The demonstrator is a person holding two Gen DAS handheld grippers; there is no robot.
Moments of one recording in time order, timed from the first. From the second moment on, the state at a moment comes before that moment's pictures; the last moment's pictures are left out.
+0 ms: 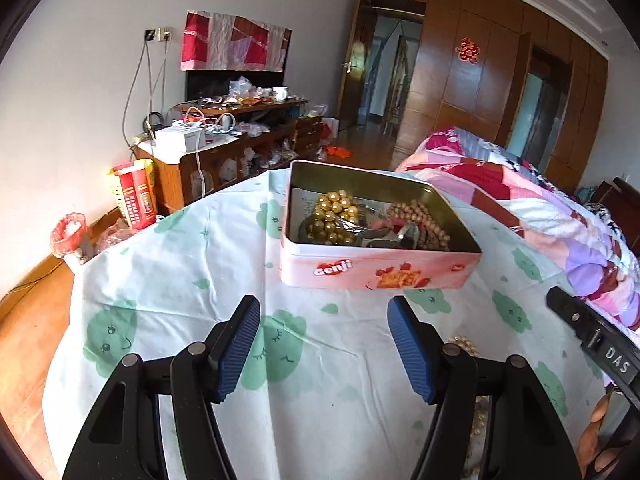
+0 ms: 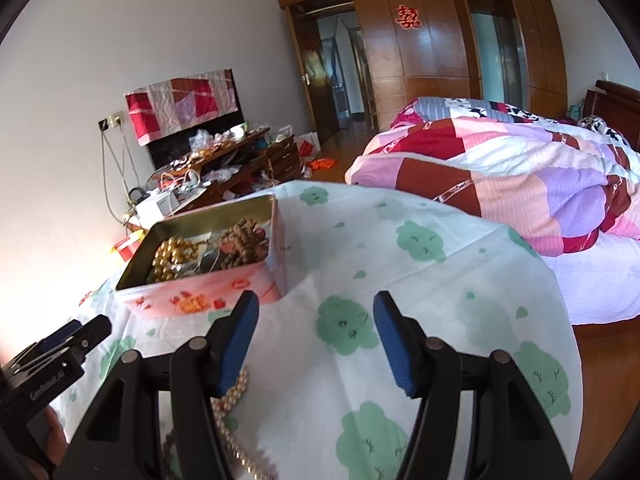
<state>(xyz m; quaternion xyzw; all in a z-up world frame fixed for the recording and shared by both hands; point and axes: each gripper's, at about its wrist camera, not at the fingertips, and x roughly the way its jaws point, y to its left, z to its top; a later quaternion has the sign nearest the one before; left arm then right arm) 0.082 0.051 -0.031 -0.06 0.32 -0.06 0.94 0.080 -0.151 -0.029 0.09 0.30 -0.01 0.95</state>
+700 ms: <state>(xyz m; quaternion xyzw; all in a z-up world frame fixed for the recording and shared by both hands) 0.049 -0.010 -0.061 0.06 0.43 -0.24 0.87 0.065 -0.164 -0.035 0.12 0.32 0.00 0.94</state>
